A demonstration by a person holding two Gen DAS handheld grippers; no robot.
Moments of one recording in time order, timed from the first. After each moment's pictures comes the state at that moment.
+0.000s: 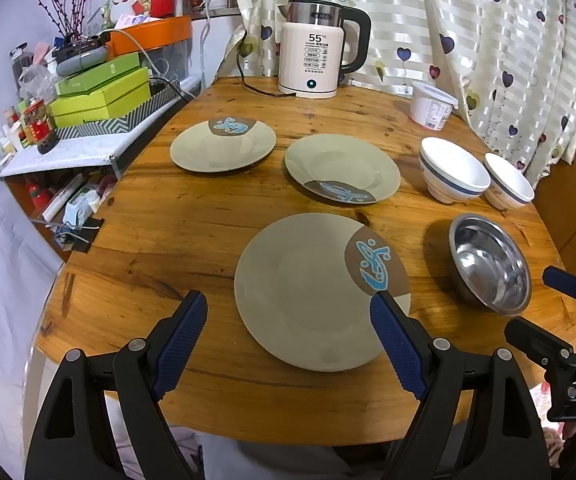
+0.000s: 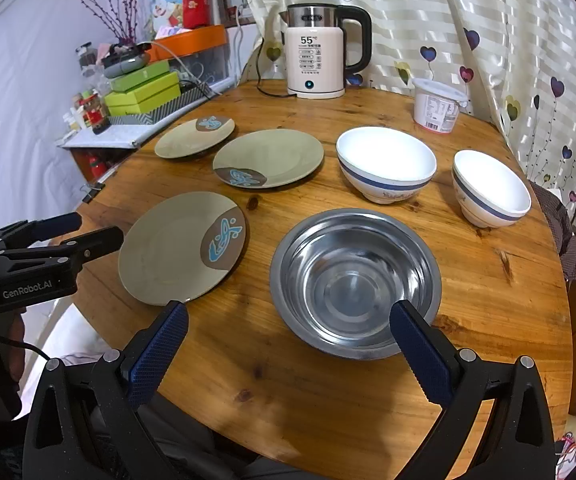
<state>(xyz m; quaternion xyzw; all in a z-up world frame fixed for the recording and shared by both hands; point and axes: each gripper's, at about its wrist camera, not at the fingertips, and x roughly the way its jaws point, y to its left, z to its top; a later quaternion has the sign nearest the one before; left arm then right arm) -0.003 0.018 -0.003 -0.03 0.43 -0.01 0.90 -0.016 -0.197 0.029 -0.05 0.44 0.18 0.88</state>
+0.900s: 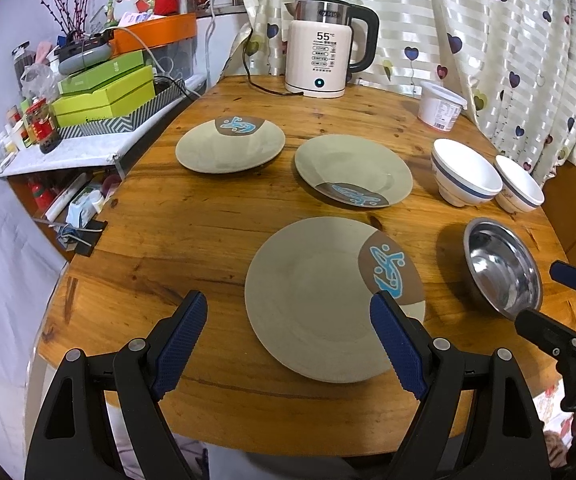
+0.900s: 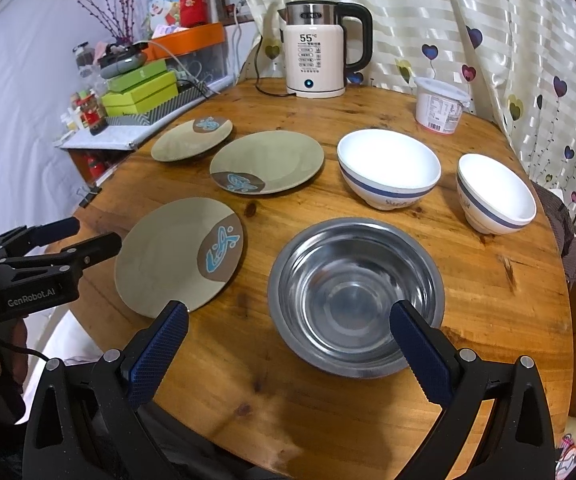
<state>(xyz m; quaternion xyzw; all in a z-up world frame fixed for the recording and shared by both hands) 0.008 0.029 -0.010 -0.03 0.43 0.00 0.90 -0.010 -0.193 0.028 -0.05 0.44 0.18 0.88</state>
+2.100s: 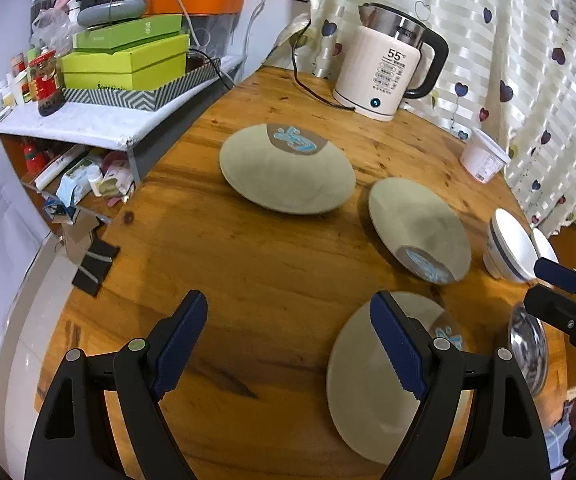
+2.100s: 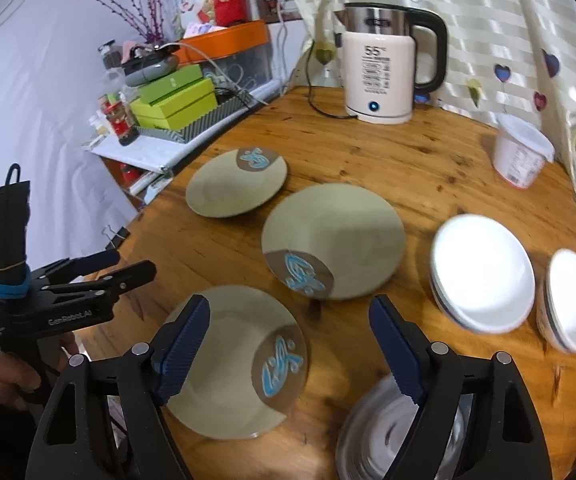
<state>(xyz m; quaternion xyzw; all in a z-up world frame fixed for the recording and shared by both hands) 0.076 0.113 -0.020 -0.12 0.44 0.01 0.89 0.098 -0.109 0.056 -0.06 0.46 0.26 0.85</state>
